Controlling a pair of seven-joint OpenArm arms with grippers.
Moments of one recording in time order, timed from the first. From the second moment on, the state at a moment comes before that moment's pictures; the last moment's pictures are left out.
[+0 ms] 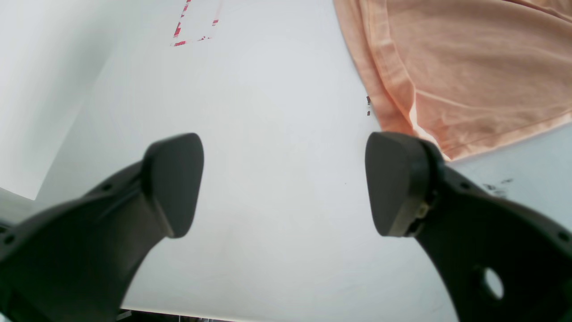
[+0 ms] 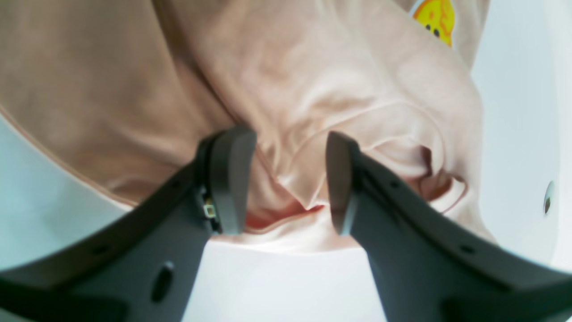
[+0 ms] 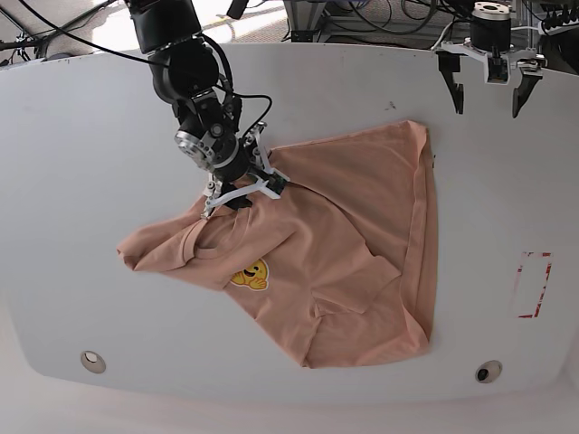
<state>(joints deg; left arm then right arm) 48.5 -2.7 -21.3 111.8 4.5 -8.0 -6.2 -1.9 8.0 -16.9 91.5 -29.7 32.0 -32.3</state>
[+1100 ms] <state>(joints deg) 48.5 -2.7 -21.3 110.3 4.6 -8.0 -6.2 1.8 7.3 -12.7 91.3 -18.6 32.1 -32.6</state>
